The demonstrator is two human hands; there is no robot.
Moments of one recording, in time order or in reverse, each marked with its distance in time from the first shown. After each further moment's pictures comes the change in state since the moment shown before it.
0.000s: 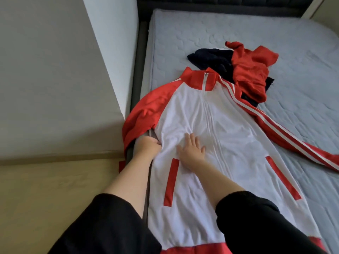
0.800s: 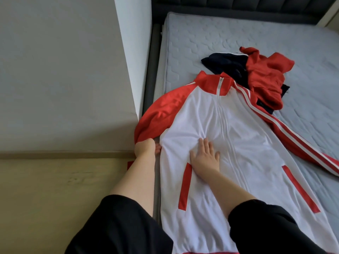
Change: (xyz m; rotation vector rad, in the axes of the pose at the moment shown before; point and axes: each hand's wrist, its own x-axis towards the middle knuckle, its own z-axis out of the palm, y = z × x) left_hand 0.011 -0.015 -0.025 -1.054 0.015 -0.477; right_hand -0.003 0.003 0.014 -0.089 0.092 0.005
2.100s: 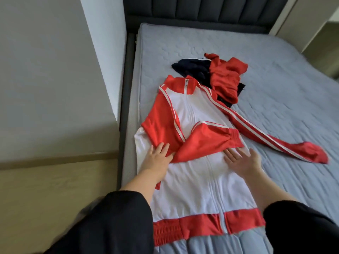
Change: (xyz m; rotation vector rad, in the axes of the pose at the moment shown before) left_hand -0.076 -0.090 0.021 1.998 -0.242 1.140; right_hand -0.069 0.172 -0.101 2.029 0.207 0.577
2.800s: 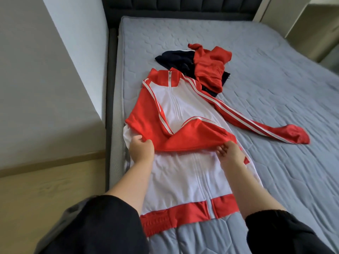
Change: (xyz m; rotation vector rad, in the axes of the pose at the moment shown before) left_hand 0.015 0.023 -0.033 -1.294 0.480 -0.899; right_hand -0.021 0.017 0.002 -0.101 0.275 -0.183
